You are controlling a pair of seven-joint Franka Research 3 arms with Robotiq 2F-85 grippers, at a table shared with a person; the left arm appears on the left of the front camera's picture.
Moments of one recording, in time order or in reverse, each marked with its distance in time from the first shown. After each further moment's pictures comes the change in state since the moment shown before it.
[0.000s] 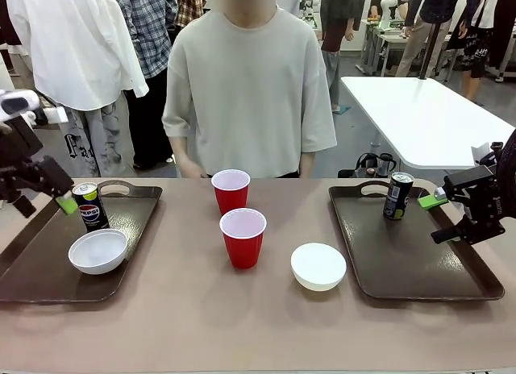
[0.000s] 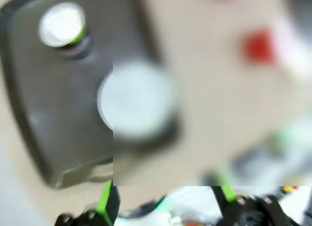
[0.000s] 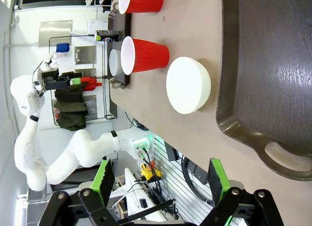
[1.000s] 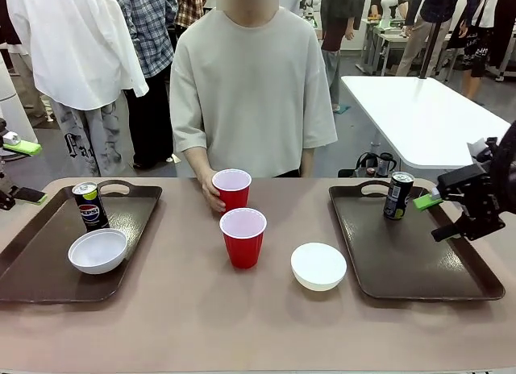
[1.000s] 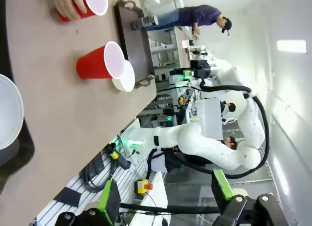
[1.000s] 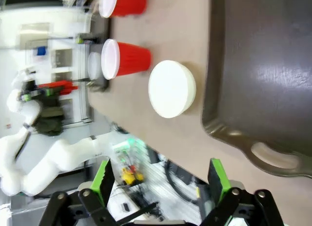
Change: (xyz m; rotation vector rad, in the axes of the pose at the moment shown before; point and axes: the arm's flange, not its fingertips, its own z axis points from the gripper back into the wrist) left arm -0.037 0.067 0.007 -0.965 -0.079 0.126; right arm 0.006 0.034 -0.011 -0.197 -0.013 0.022
